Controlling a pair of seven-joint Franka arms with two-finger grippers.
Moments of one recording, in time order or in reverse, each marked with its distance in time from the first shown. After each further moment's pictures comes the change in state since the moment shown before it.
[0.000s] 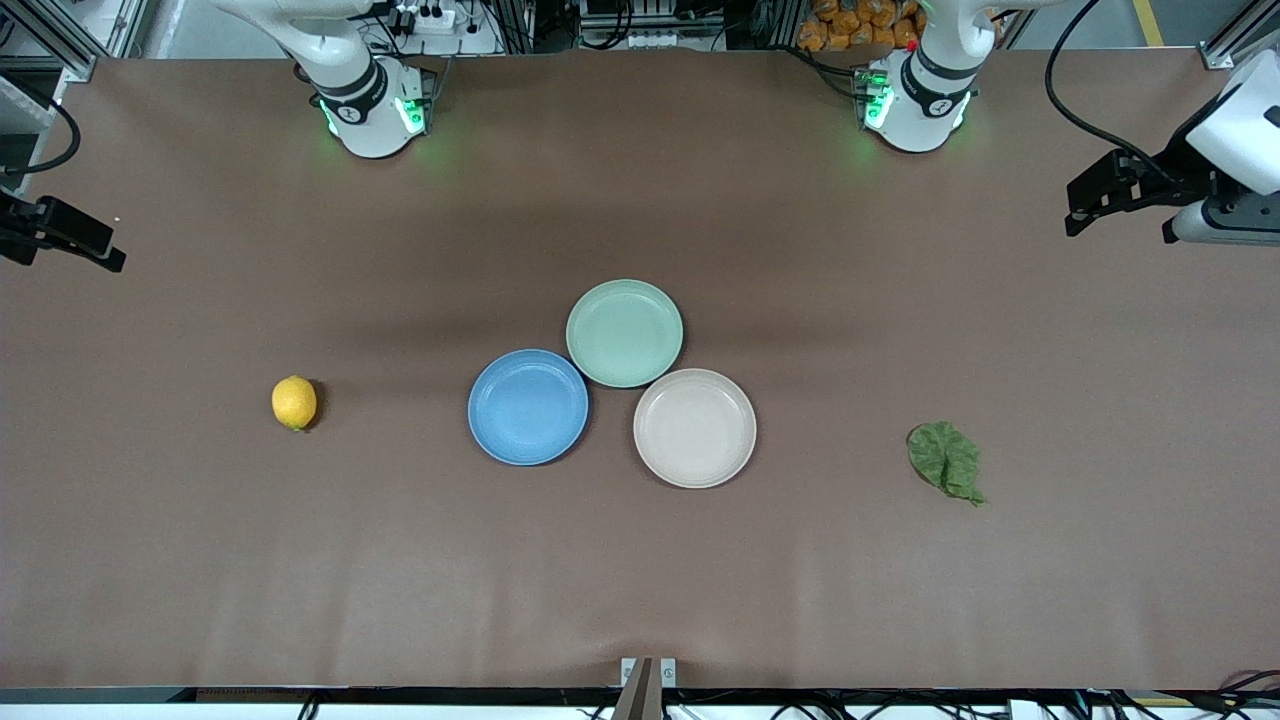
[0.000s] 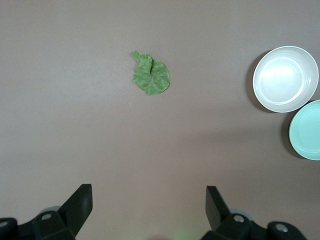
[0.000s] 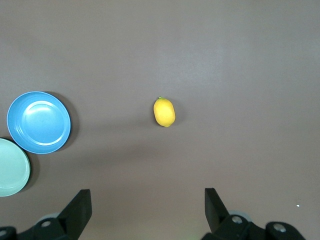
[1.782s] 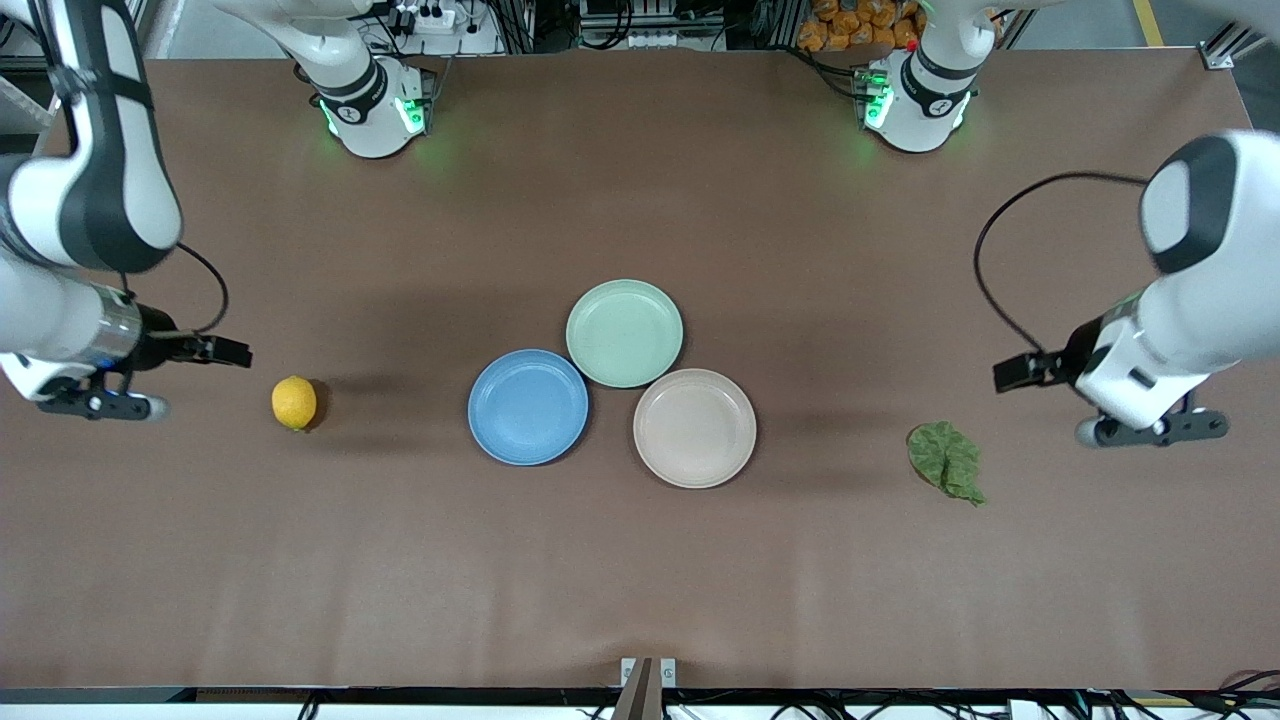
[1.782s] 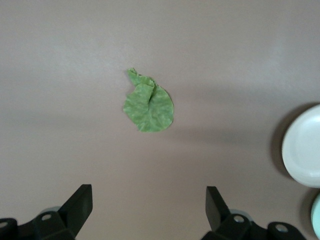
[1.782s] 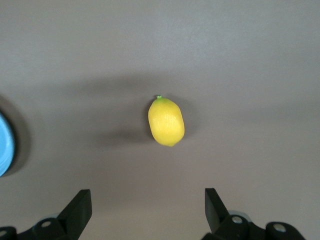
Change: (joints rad) left arm 0.002 0.391 0.007 -0.001 0.000 0.328 -0.213; right arm 0.002 0.254 0.000 -0.291 -0.001 0.388 -0.003
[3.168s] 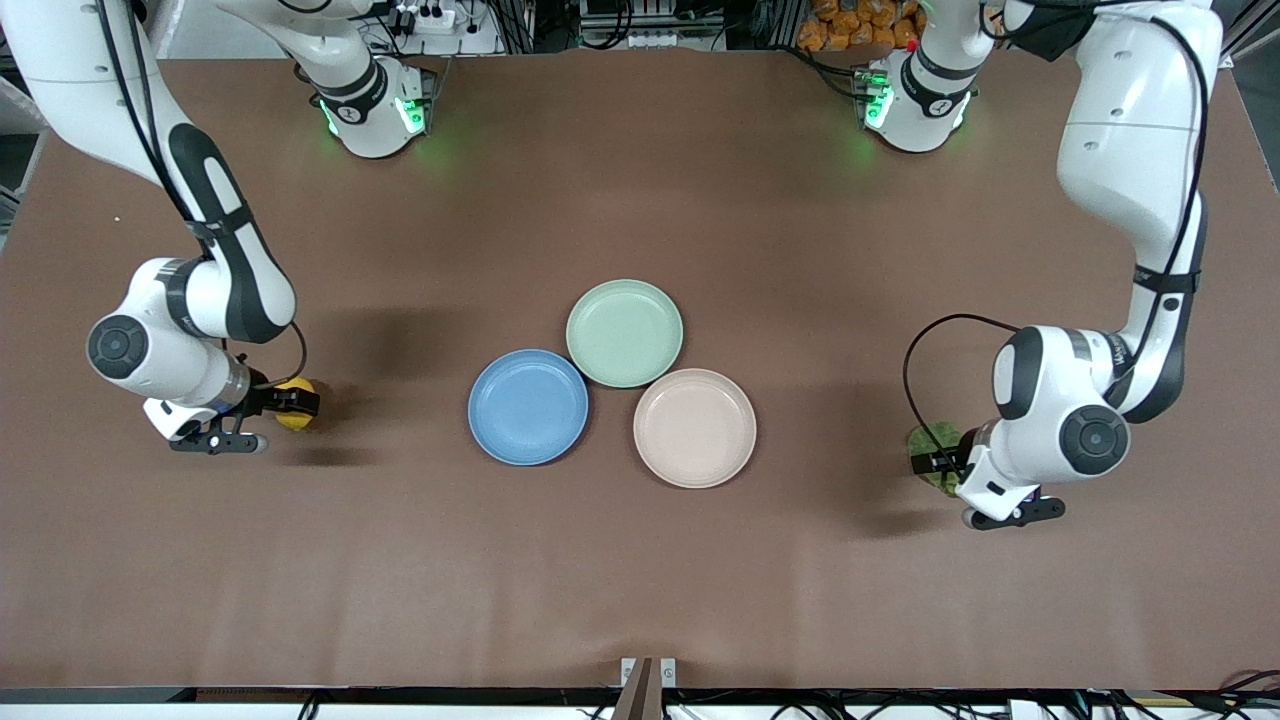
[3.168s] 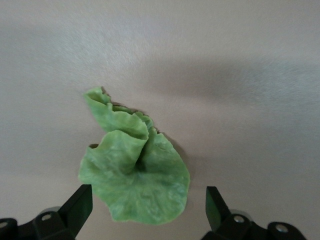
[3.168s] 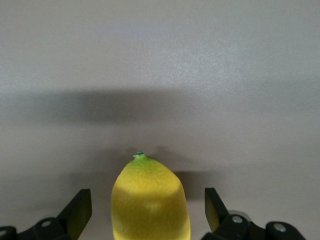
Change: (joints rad) left arm -0.004 0.389 0.003 0.001 0.069 0.325 -0.050; right arm -0.013 0.219 -0.013 -0.246 -0.004 0.604 -0.095
